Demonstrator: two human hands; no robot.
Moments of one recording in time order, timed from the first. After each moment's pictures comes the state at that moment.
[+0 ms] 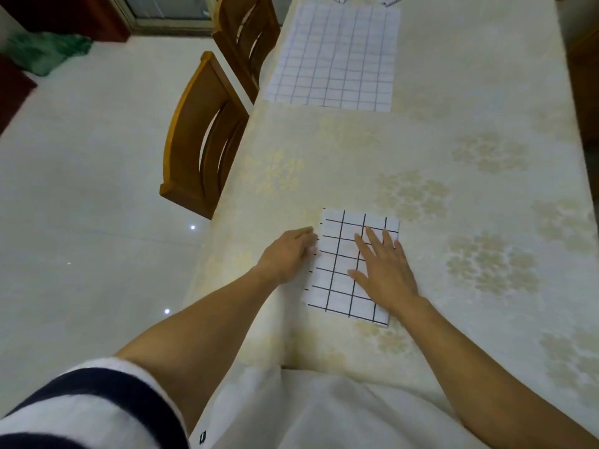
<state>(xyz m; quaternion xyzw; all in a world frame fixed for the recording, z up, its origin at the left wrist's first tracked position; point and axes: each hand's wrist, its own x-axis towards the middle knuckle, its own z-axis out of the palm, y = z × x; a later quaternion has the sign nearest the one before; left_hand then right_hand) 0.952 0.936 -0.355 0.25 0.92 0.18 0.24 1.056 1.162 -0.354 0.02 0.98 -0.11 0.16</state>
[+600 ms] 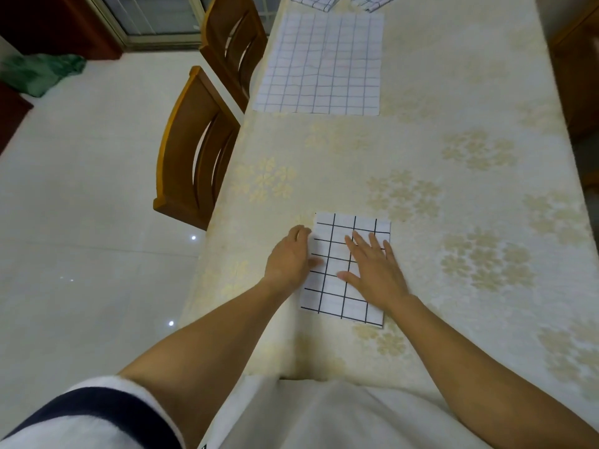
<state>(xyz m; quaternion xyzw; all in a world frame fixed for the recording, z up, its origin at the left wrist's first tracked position) 0.966 0.967 -0.333 0.18 0.95 0.17 0.20 1.048 1.162 -0.365 0.01 0.98 -0.15 0.15</state>
